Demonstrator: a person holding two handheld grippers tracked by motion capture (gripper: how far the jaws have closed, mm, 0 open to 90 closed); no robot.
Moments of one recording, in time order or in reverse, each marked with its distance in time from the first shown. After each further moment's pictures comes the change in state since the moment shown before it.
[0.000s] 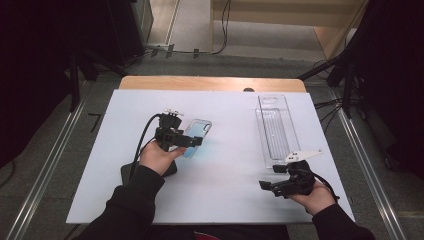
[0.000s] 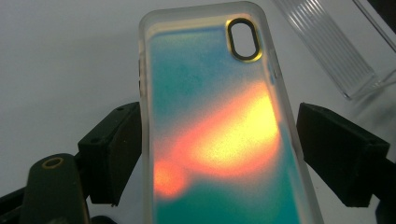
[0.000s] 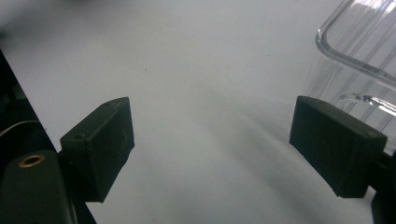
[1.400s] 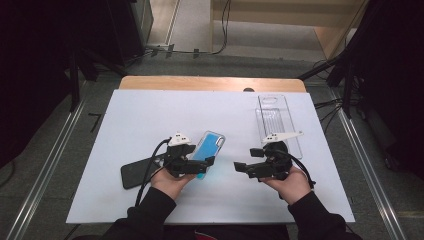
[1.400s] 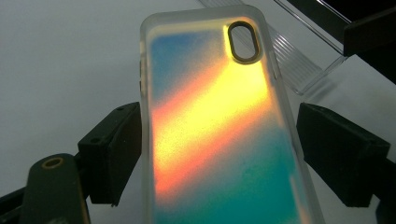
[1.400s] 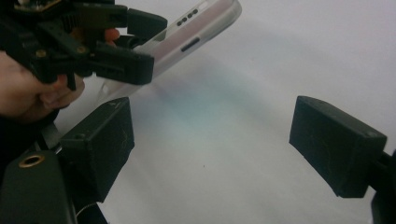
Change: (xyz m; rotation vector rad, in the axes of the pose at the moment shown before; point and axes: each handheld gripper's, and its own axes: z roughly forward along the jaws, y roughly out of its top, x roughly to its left) left arm -0.048 -0.059 0.010 -0.231 -0.030 0.099; right arm 0.044 0.072 0.015 -0.098 0.042 0.058
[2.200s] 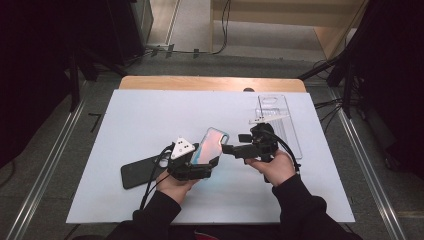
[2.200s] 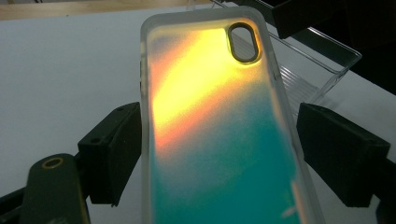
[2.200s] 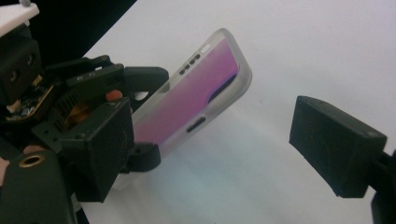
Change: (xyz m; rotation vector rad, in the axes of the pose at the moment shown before) left arm -0.013 -0.012 0.004 -0.143 0.022 0.070; right arm 0.000 0.044 0.024 -0.017 0.025 0.055
